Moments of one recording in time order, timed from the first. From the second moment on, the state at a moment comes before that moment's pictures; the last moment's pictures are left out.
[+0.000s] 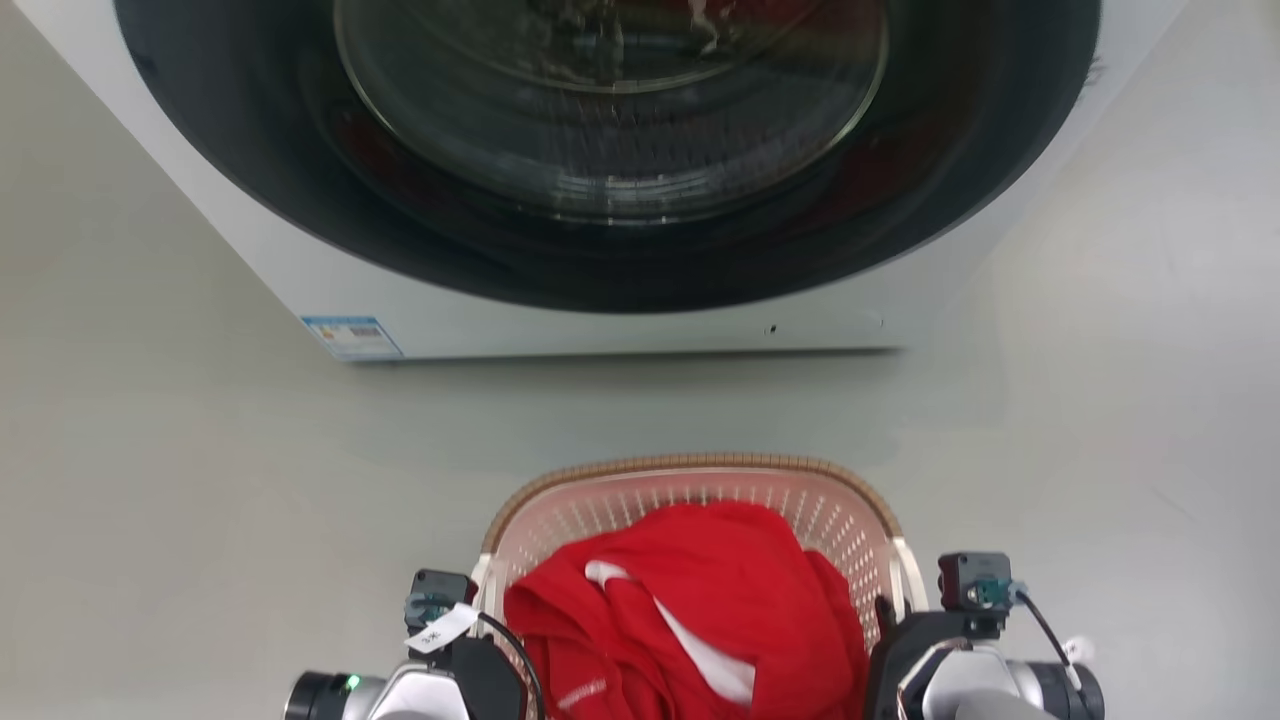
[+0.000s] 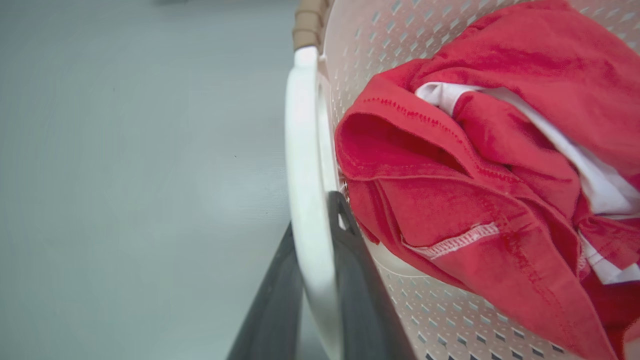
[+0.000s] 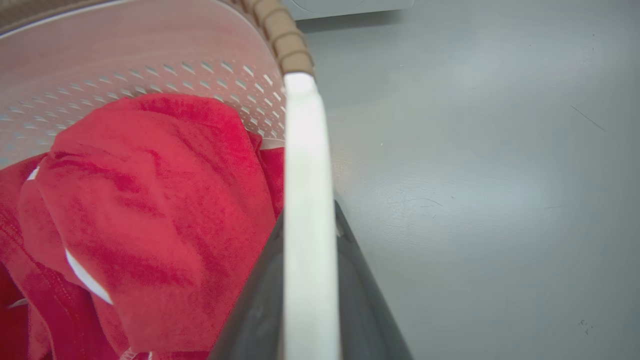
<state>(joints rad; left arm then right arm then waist) -0.52 0.05 -0.81 1.10 -0.74 0.06 0.00 -0.56 -0.08 0.90 1.07 0.92 -0.13 -0.13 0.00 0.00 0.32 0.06</state>
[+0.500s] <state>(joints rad) -0.38 0.06 -0.87 1.11 -0.80 0.06 0.05 -0.40 -0.08 0.96 1.05 1.03 -0.13 -0.09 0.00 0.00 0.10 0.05</state>
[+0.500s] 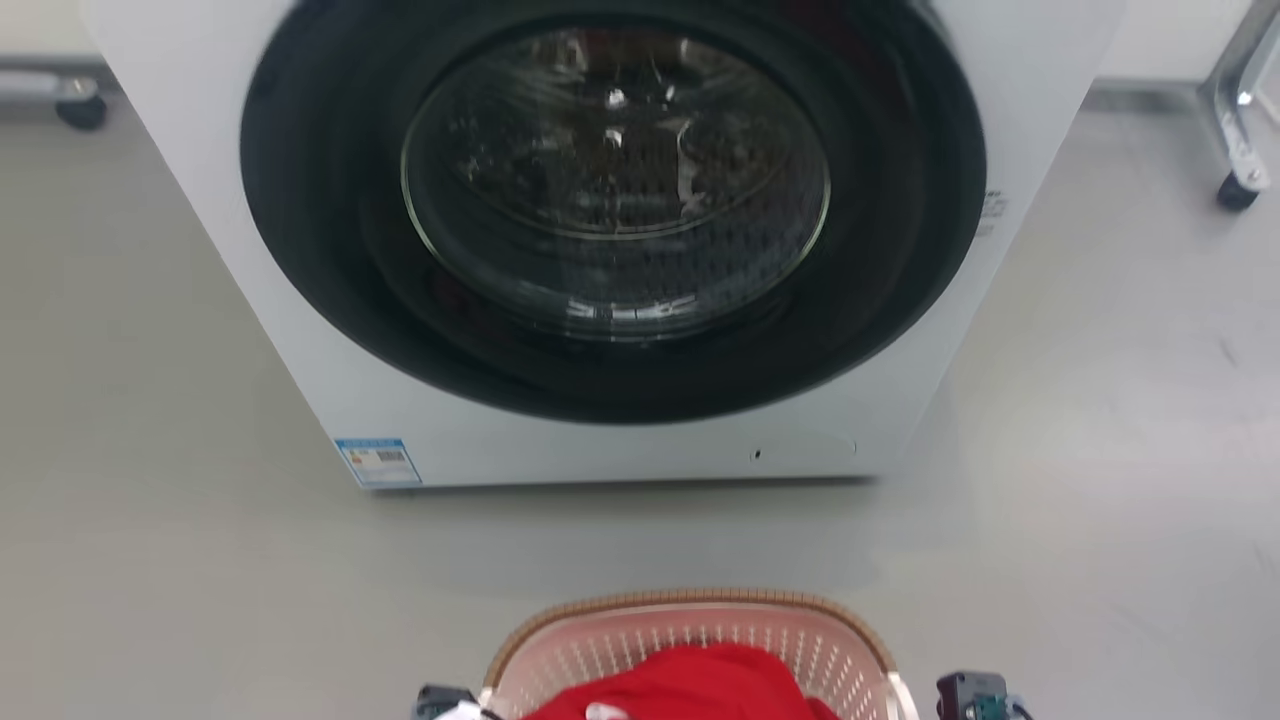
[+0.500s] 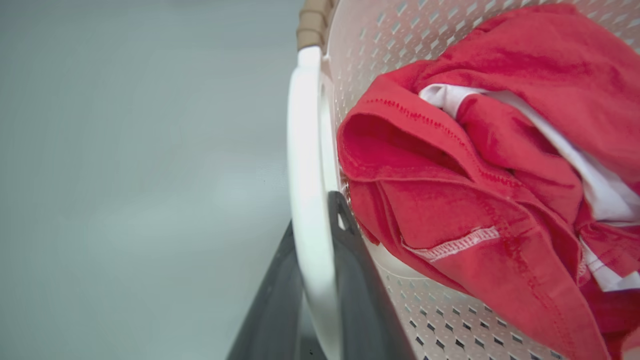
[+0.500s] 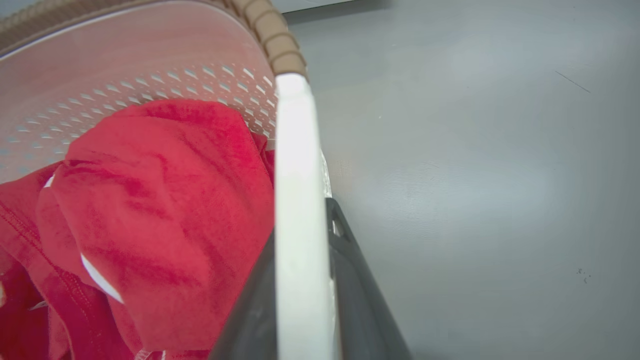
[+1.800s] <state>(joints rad) -0.34 0.06 -0.91 1.09 -0.84 0.08 0.07 -0.38 -0.08 1.07 1.06 1.16 -0.14 -0.09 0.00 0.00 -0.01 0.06</state>
